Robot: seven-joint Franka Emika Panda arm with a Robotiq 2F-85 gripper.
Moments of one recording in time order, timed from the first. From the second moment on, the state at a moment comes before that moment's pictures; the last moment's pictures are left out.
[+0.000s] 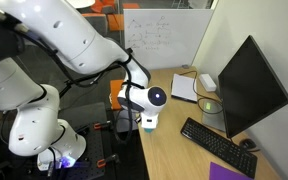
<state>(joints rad) -0.04 -0.05 -0.03 -2.68 0.61 2.56 0.53</state>
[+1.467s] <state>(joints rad) -0.03 0.34 -0.01 -2.41 0.71 2.58 0.55</state>
